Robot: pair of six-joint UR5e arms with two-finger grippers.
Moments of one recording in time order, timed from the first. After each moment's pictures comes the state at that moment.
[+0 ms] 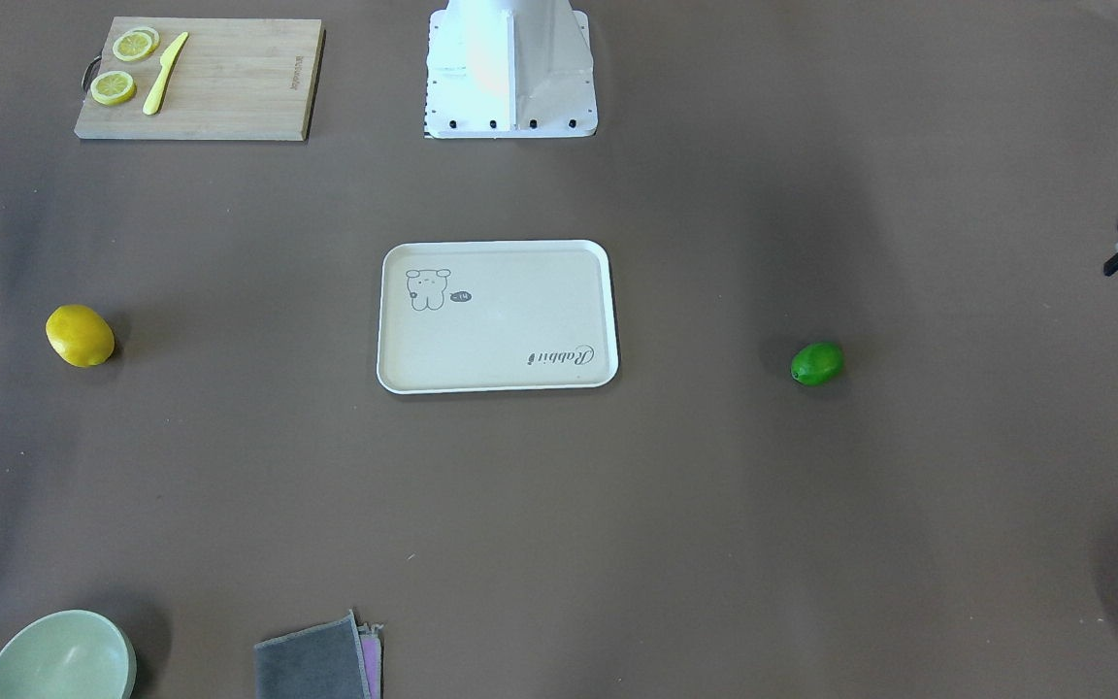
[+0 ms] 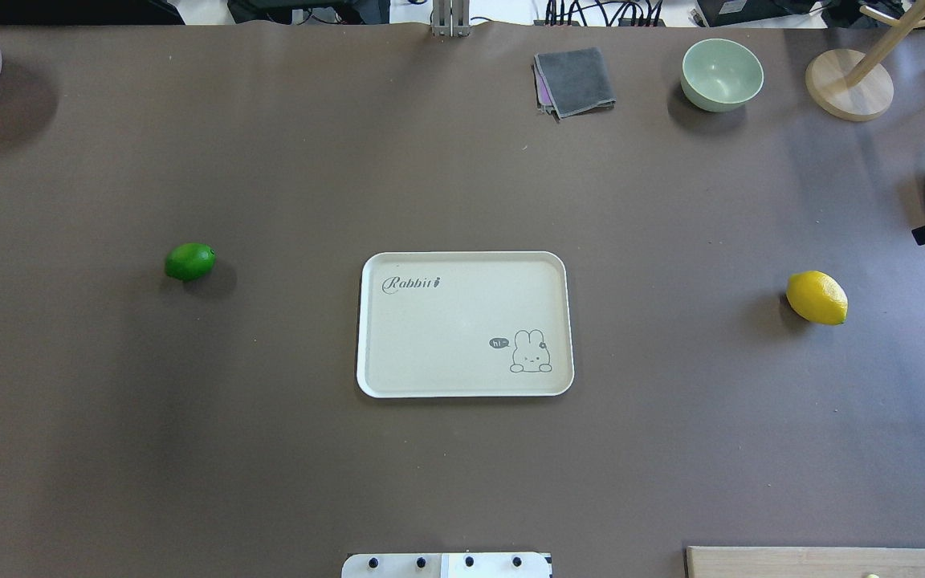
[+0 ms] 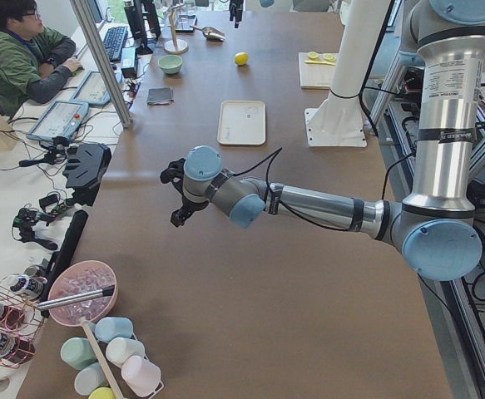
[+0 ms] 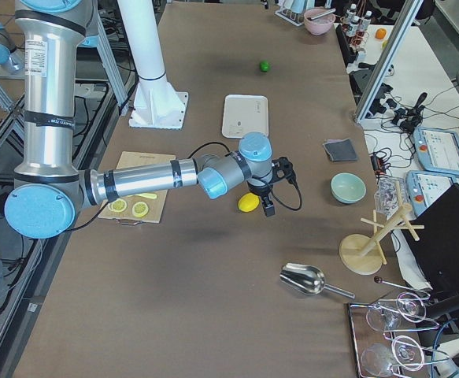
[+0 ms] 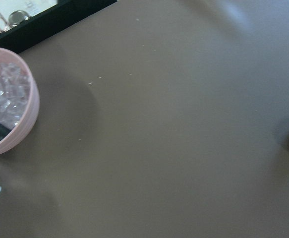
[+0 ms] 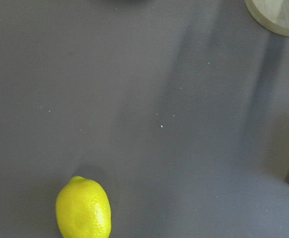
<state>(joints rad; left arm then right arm) -1.33 -1.58 -1.72 -2.08 -2.41 0.09 1.23 -1.66 1.82 -1.18 2.29 0.28</state>
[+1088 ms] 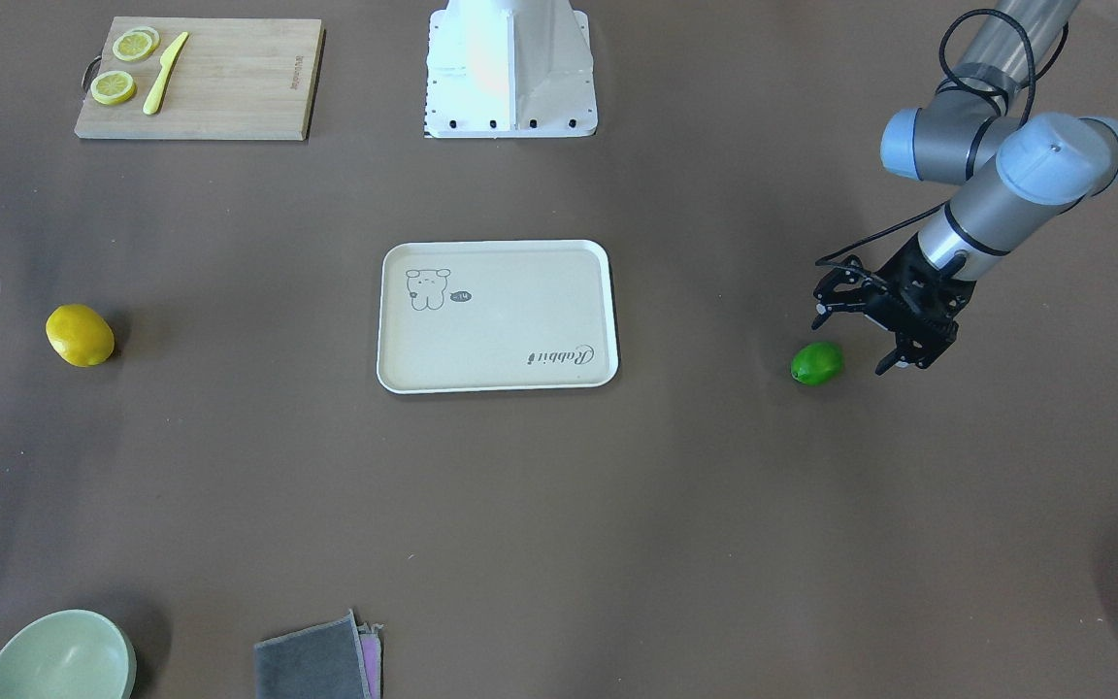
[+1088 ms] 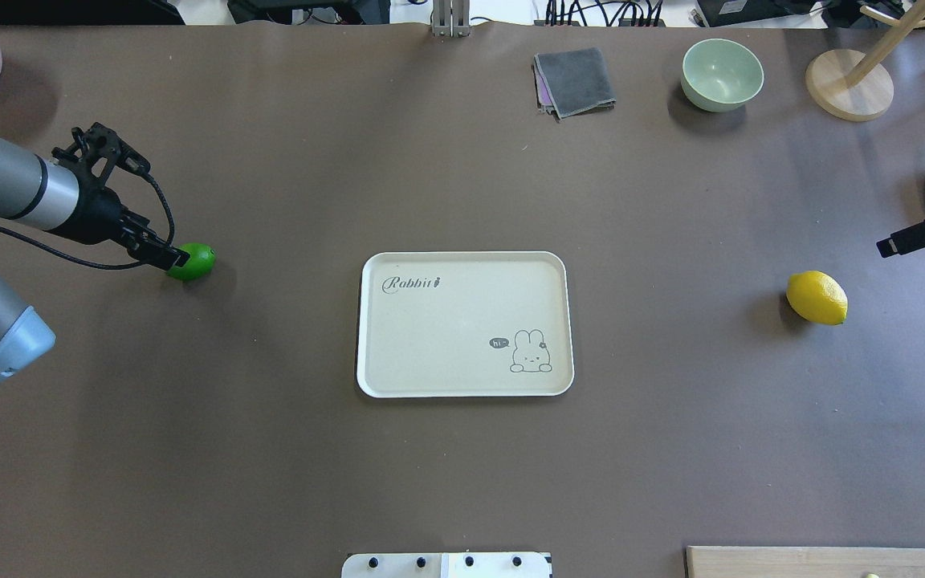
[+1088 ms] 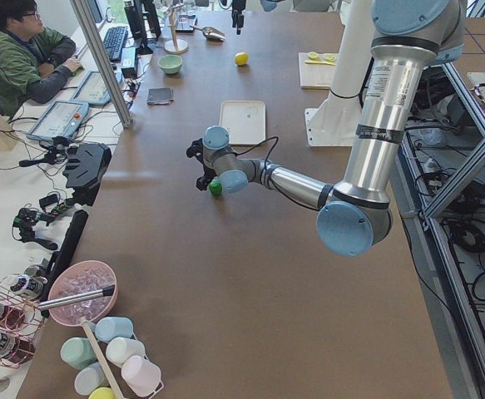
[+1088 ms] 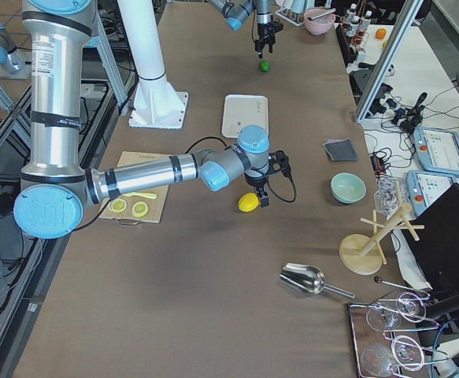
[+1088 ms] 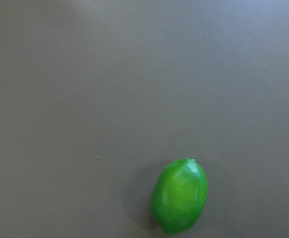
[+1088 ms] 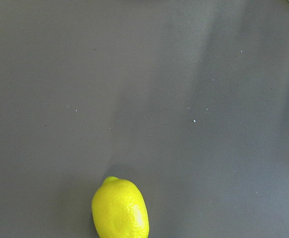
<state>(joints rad) -0.88 -1.80 -1.58 -2.26 -2.15 -0.38 1.18 -1.65 1.85 -1.18 2.29 0.36</state>
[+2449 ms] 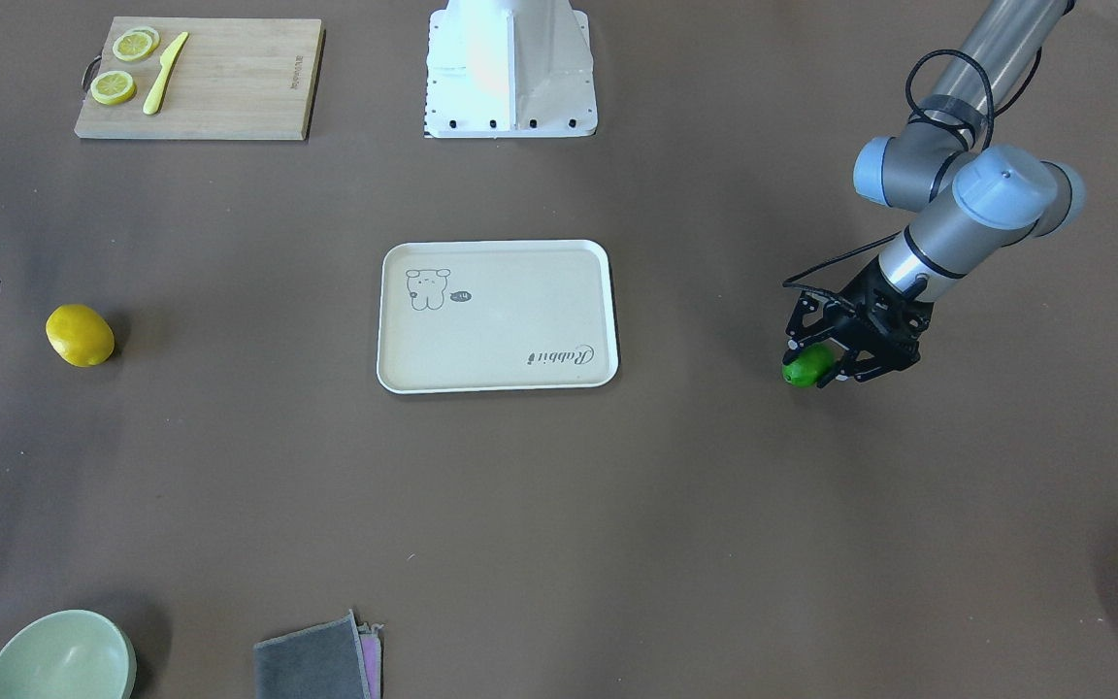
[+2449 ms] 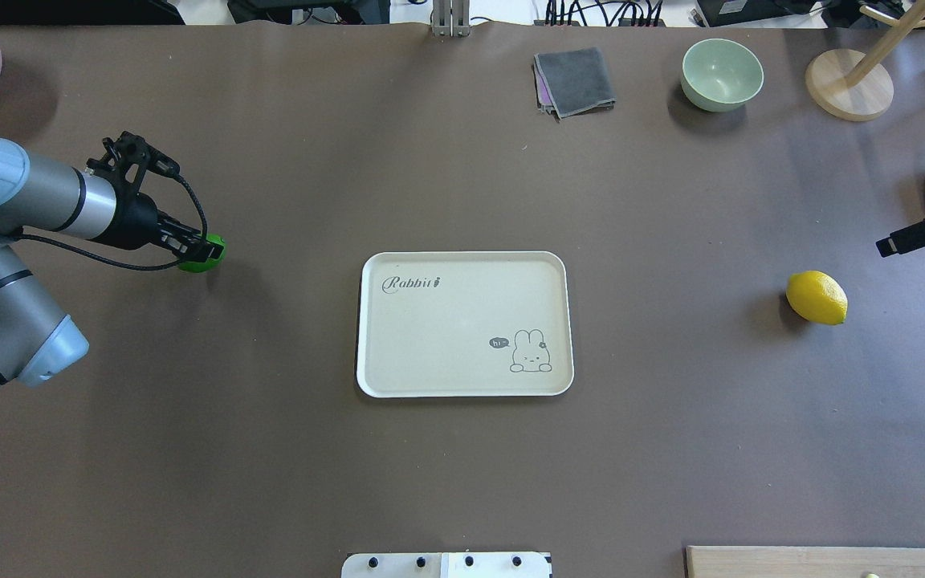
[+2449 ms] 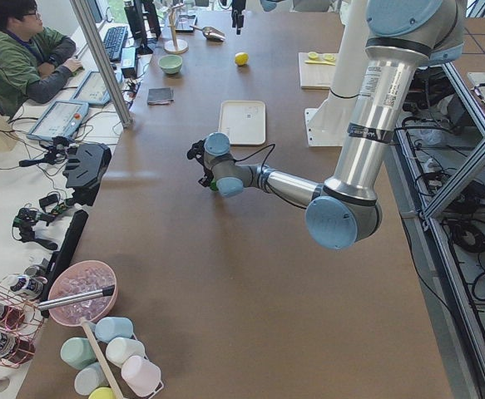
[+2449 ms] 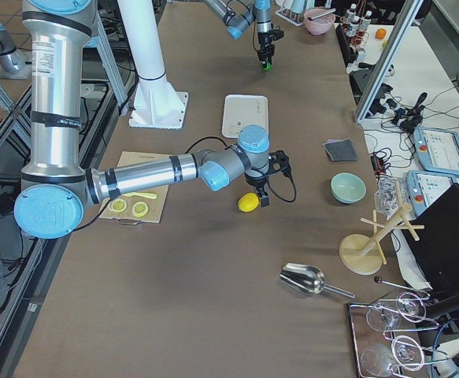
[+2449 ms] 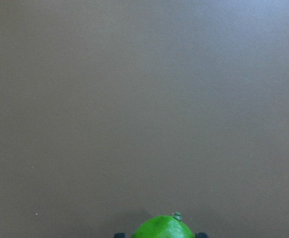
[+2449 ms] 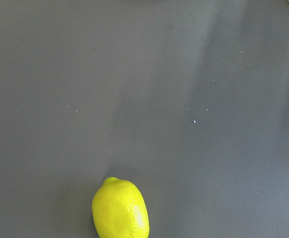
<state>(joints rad) -0.83 -1.84 -1.51 -2.44 -2.11 -0.61 1.18 -1.65 1.85 -1.18 2.29 0.36</state>
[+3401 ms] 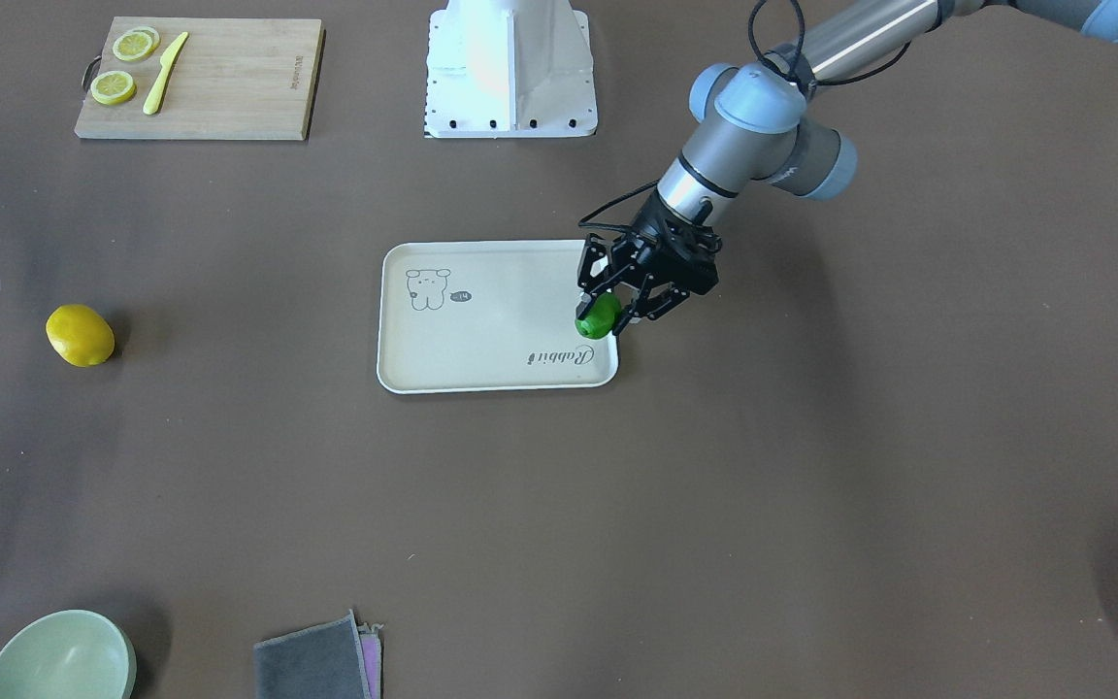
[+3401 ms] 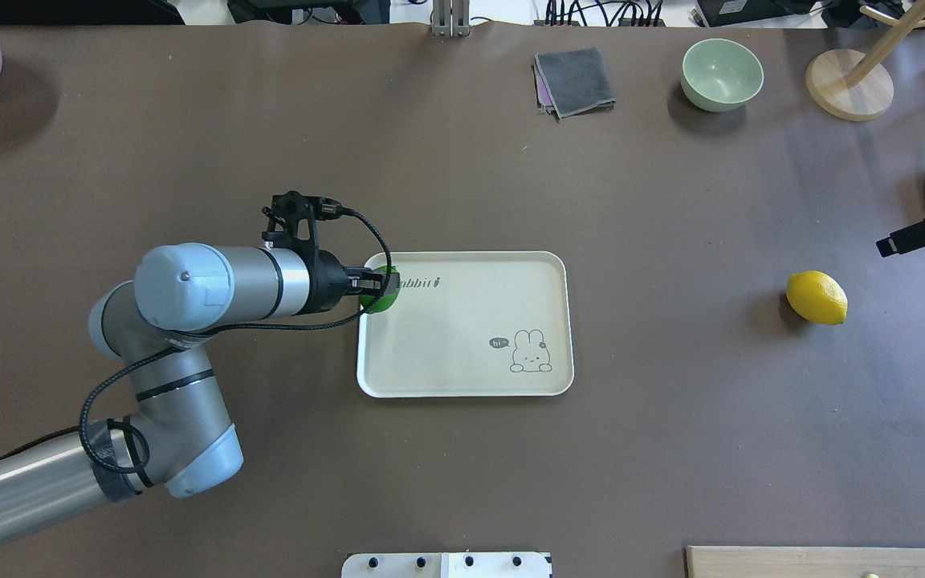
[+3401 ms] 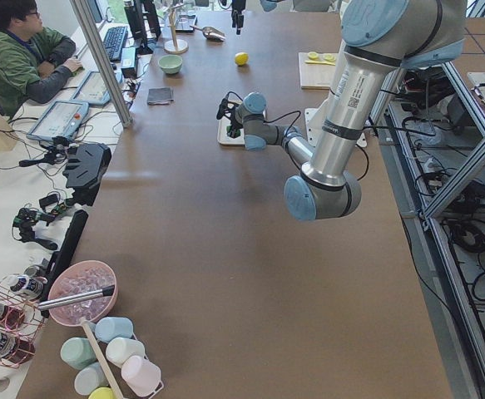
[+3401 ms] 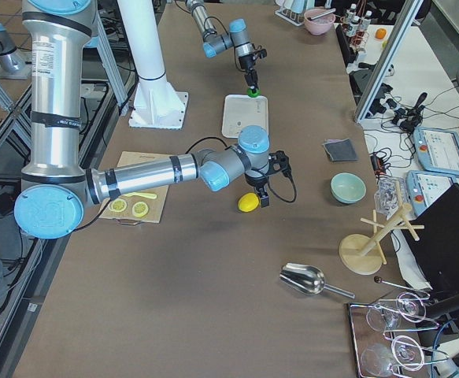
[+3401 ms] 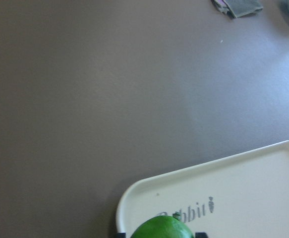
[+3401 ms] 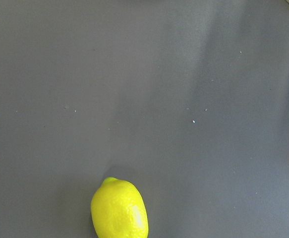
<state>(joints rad) -0.48 -2.06 -1.58 -2.39 -1.65 -1.19 1.18 -1.65 1.85 -1.18 2.28 0.36</state>
